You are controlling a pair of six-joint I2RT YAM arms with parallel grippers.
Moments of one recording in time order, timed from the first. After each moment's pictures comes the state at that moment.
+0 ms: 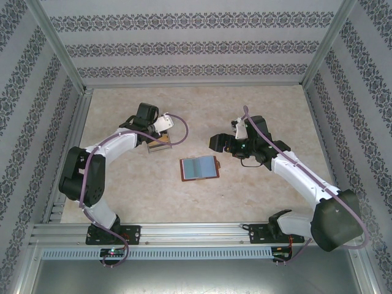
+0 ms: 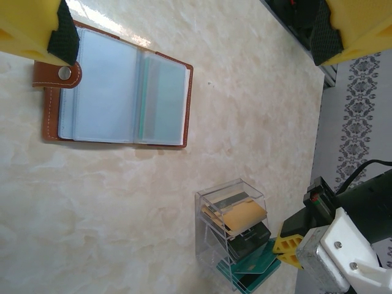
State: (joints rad) left arm -0.30 1.69 1.12 -0.28 -0.15 0.87; right arm 0.38 1.24 0.85 -0.36 -0.54 0.63
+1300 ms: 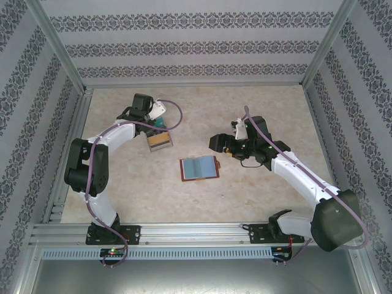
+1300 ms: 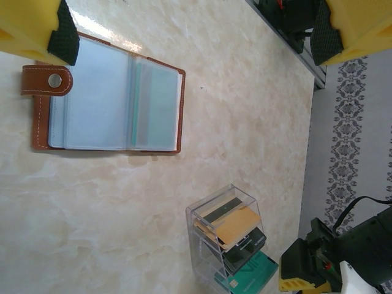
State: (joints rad) left arm -0.22 1.79 1.24 -0.24 -0.22 0.72; right arm 0.38 1.24 0.85 -0.36 -0.57 0.67
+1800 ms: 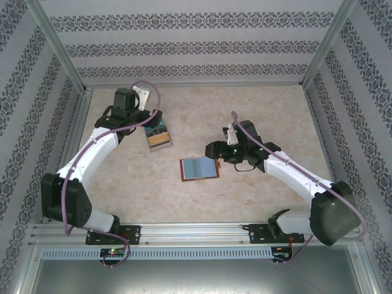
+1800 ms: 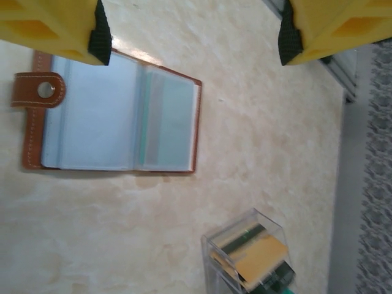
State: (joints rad) left arm -0.21 1.42 1.20 -0.42 0.04 0.01; right arm 0.49 1.30 0.83 -0.36 -0.47 0.65
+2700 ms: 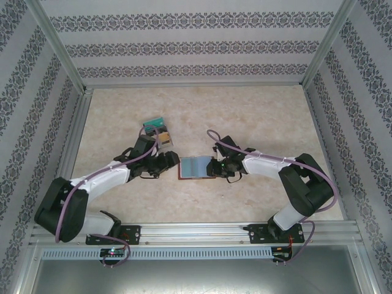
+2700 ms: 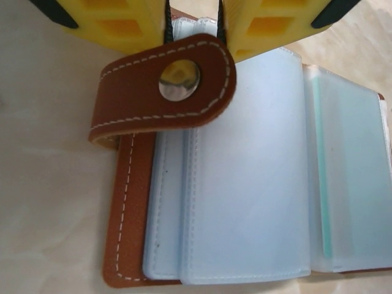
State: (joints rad) left arm -0.47 1.36 0.65 -0.17 0.37 -0.93; right arm 0.61 1.59 0.77 -0.30 -0.29 0.62
